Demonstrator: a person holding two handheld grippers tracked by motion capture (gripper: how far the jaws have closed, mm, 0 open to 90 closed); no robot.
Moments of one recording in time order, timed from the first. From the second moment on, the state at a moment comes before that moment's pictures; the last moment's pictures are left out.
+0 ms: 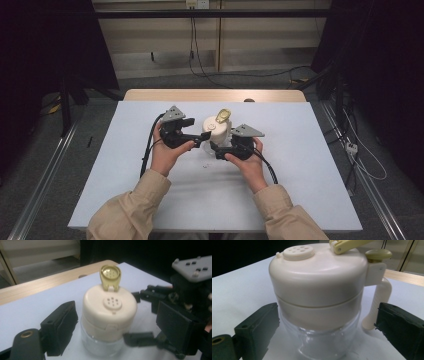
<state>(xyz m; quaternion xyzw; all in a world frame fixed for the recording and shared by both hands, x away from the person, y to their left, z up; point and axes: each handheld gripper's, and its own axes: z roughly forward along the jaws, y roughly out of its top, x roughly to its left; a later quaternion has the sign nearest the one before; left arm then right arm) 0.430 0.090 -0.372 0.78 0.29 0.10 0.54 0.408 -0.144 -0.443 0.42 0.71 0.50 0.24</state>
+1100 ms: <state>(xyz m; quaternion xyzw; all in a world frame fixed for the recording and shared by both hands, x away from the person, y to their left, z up) 0.397 0.167 -0.418 0.79 0.31 0.11 0.52 0.346 -0.199 -0.441 0.41 0.72 0.51 0.21</state>
